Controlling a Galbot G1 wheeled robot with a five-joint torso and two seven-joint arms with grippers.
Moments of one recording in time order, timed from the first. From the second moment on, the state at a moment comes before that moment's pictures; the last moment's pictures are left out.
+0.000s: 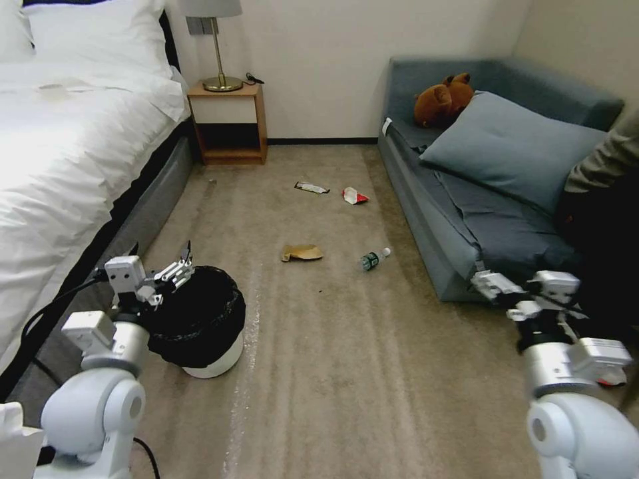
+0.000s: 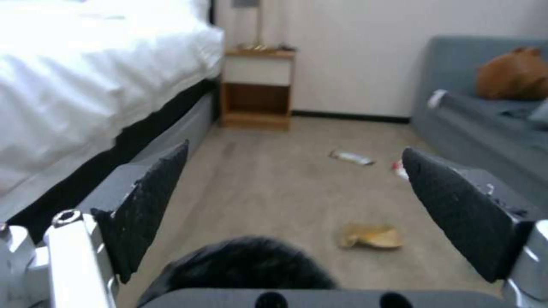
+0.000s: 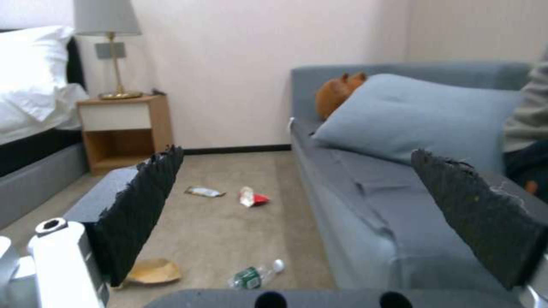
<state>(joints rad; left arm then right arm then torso) 1.44 -1.35 -0.77 -2.24 -0.34 0.34 -0.06 -1.46 1.44 0.75 2.24 0.25 -0.18 -0.06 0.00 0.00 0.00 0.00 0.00</state>
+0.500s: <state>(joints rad) 1.41 -1.44 -0.79 -2.08 -0.58 0.47 -0.49 -1.47 1.44 0.69 2.13 0.20 -0.07 -0.11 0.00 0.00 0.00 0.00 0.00</state>
